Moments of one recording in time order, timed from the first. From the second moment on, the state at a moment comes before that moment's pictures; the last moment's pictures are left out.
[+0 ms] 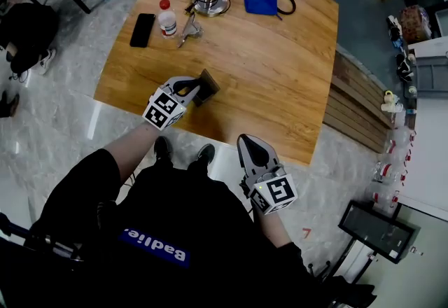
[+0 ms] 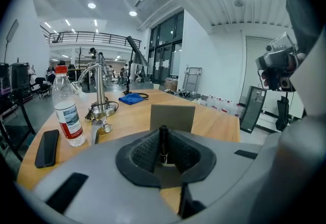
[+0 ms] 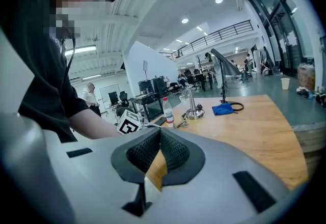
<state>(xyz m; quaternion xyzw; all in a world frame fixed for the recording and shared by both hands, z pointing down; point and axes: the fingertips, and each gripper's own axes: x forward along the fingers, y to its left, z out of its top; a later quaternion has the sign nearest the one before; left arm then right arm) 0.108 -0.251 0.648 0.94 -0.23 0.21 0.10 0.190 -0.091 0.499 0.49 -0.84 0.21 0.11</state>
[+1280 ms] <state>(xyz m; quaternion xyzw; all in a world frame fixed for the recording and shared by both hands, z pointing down) 0.066 -0.151 0.454 0.98 -0.19 0.06 0.06 0.117 -0.110 0.456 0.43 -0.89 0.14 0.05</state>
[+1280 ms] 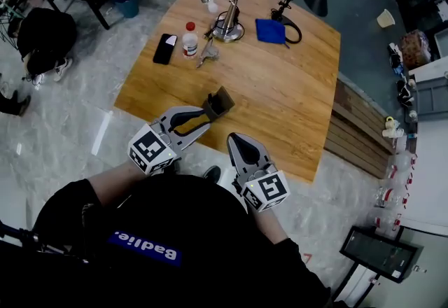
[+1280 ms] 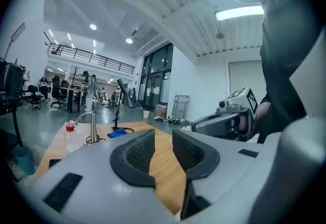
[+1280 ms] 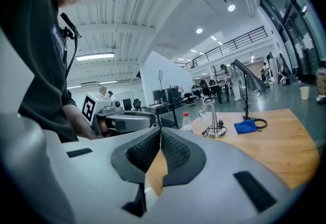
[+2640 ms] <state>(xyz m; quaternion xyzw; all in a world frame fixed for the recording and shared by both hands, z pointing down) 0.048 -0.116 0.422 0.98 -0.19 0.02 0.07 0.078 -0.107 0.435 0.38 -0.92 0.11 0.05</state>
